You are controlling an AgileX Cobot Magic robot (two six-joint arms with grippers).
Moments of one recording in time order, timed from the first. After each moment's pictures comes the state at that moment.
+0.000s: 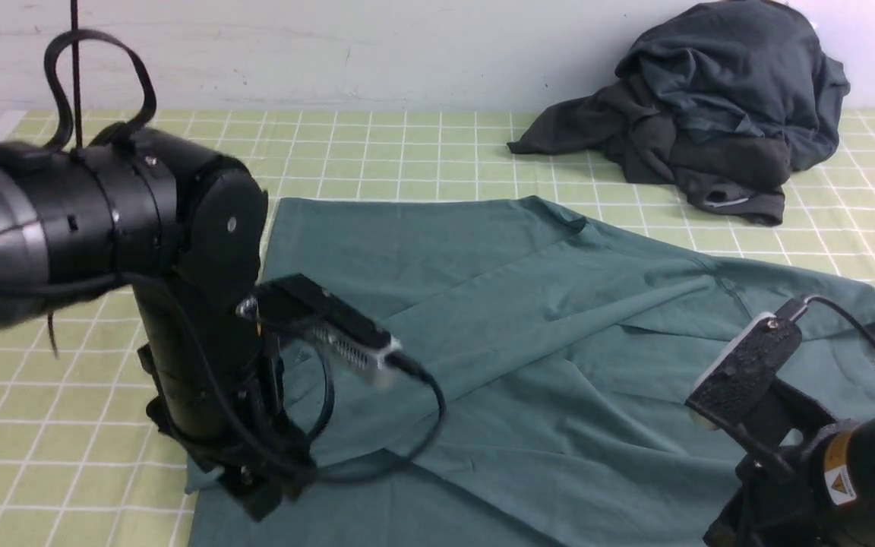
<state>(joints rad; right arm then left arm) 0.59 1.26 -0.69 0.00 0.84 -0.10 -0.51 1.59 -1.07 0.01 1.17 0.26</state>
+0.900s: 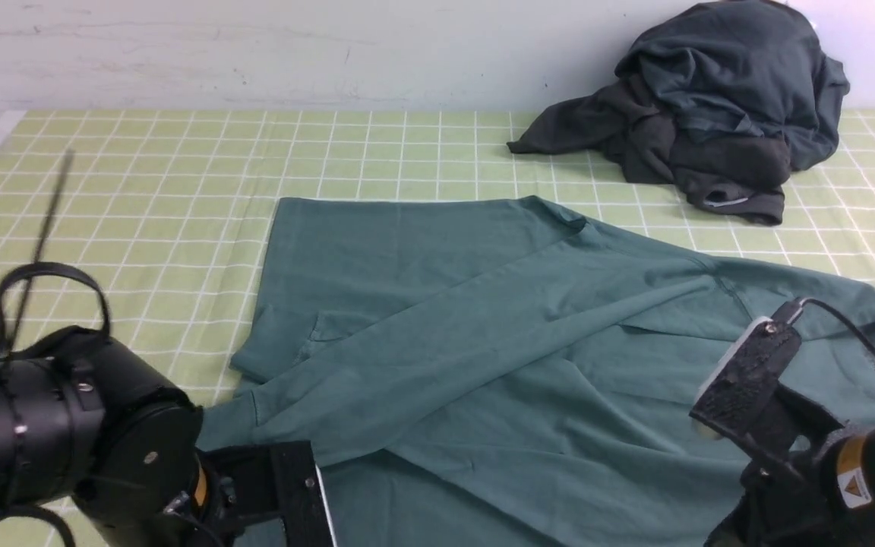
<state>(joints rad) 0.59 1.20 -0.69 0.05 0.84 -0.23 -0.55 1.39 -0.69 0.09 0.81 0.59</state>
